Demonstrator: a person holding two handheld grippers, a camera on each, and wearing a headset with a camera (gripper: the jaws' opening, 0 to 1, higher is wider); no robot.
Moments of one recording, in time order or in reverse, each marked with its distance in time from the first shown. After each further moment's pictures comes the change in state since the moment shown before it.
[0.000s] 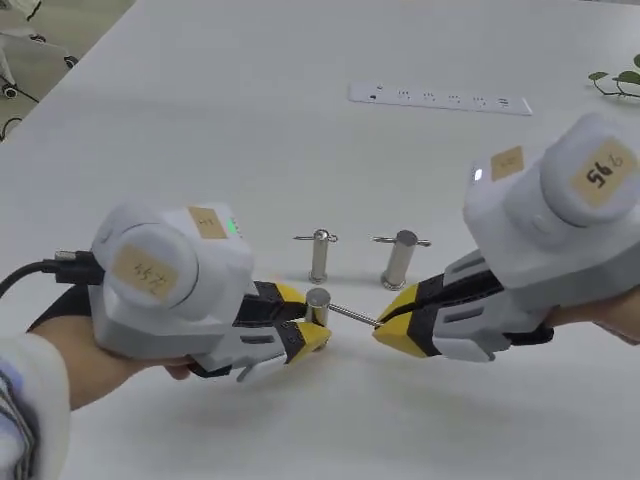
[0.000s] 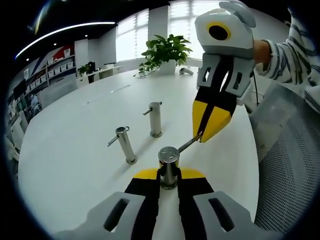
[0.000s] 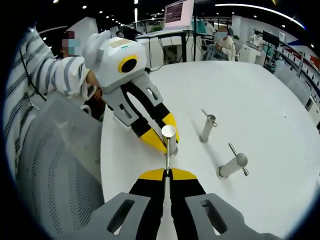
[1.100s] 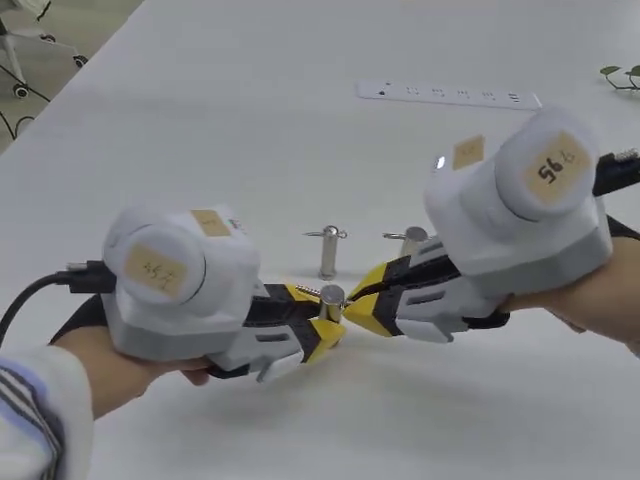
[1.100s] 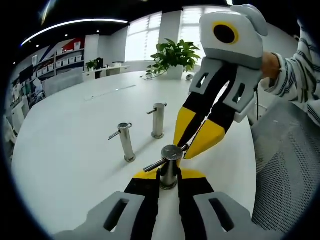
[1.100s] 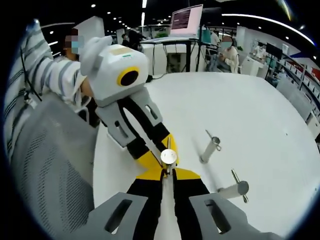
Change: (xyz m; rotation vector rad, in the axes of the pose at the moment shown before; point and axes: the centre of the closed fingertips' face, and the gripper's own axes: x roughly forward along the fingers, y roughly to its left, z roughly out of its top) left arm 0.003 -0.003 -0.001 -0.105 -0.050 0.012; right arm 0.019 -0.001 0.021 -0.103 -0.065 -0.022
